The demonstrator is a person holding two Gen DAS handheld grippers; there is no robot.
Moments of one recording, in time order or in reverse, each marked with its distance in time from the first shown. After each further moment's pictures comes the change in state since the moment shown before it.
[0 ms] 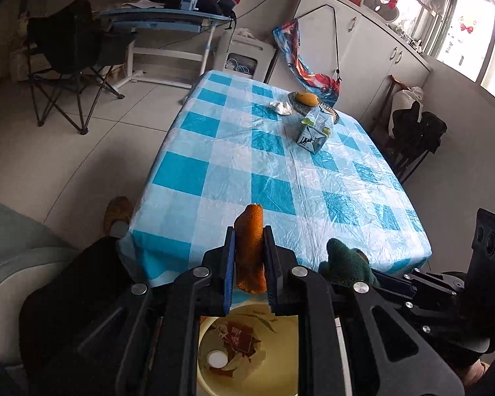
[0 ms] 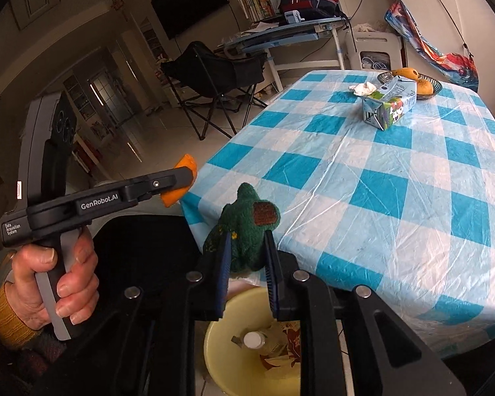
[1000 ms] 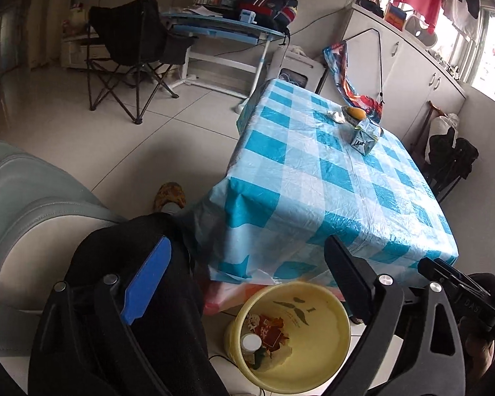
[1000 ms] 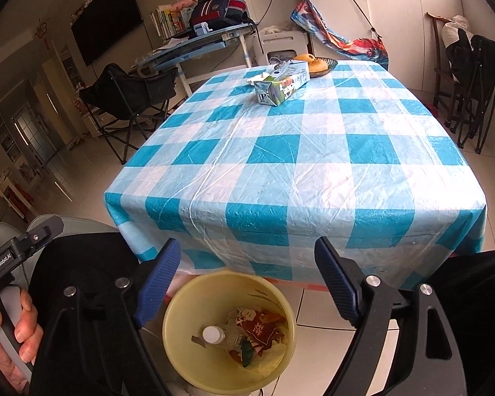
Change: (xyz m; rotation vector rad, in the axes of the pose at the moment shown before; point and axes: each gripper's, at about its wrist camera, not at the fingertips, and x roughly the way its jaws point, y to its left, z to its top) left arm -0.042 0.054 -0.056 -0.153 -0.070 0.176; right arm -0.026 -0.024 -0.045 0.209 -0.091 -0.348
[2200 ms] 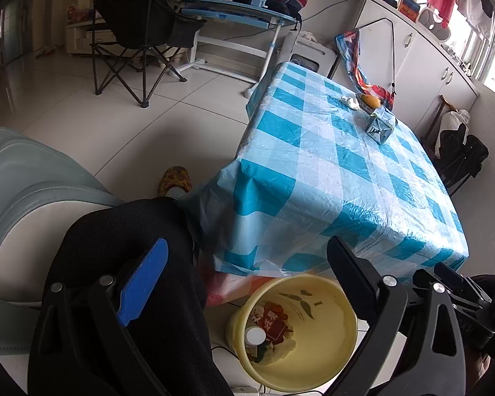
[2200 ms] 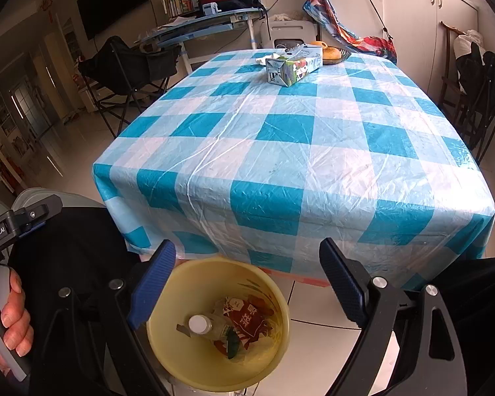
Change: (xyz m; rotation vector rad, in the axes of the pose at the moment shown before) left arm 0.021 -0.002 -0.005 -0.001 0.048 0.027; right arm 0.017 0.013 -0.009 -0.073 0.061 -0.040
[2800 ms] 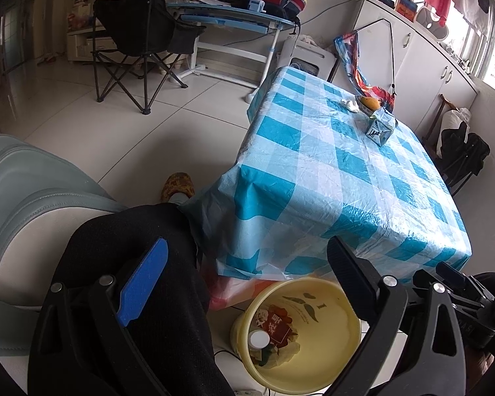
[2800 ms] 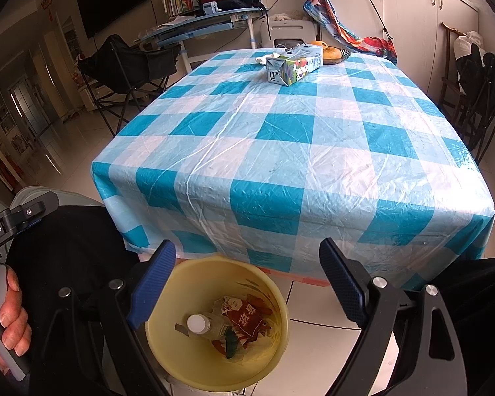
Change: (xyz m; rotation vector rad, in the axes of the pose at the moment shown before) left arm -0.003 0.001 0.002 0.019 -0.024 0.014; right arm 0.001 0.000 0.000 -0.003 0.001 -0.003
